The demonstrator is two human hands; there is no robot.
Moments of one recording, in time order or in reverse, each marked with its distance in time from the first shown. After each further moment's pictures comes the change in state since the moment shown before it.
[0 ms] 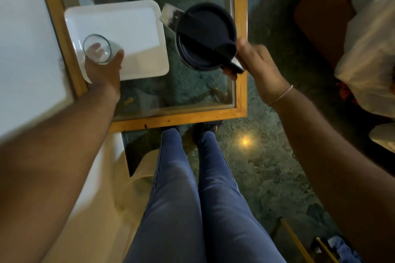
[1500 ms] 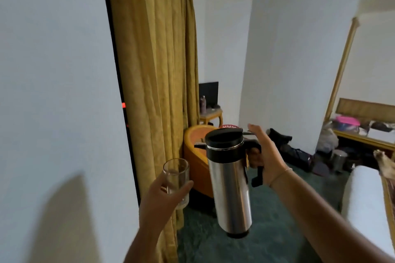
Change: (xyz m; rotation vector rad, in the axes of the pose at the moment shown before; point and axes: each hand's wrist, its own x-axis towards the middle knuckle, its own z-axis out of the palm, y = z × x) left_hand -0.451 0.571 -0.246 -0.160 -0.070 1.116; right_hand -0.209 -0.709 -0.017 0.298 0.332 -0.551
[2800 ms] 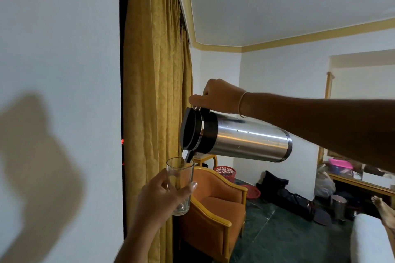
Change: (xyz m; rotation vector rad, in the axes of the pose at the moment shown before) left_hand 0.057 0.120 -0.037 0.047 -0.029 0.214; right_hand 0.012 -0.253 0.149 -1.356 -0.199 -0.870
